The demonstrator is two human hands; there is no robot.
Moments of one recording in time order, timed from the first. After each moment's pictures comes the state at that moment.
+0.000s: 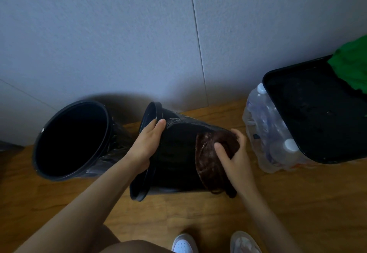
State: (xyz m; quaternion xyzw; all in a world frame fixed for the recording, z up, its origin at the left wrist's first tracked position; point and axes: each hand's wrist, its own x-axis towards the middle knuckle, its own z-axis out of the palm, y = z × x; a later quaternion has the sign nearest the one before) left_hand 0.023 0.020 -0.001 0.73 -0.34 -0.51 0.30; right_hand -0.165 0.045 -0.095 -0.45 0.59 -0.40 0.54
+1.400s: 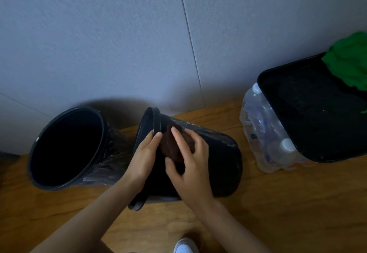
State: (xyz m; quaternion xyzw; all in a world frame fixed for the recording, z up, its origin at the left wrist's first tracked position) left_hand 0.017 0.040 -0.007 0.71 -0.38 -0.49 0.33; right_hand -0.090 0.065 -0.075 -0.66 0.50 -0.45 0.33
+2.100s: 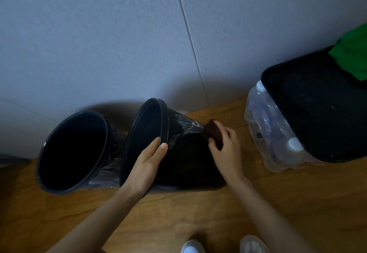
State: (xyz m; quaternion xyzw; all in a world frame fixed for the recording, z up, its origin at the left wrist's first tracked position) left_hand 0.020 0.055 0.003 0.67 -0.43 -0.52 0.32; right_hand -0.142 0.008 -0.123 -0.55 0.64 -0.35 0.41
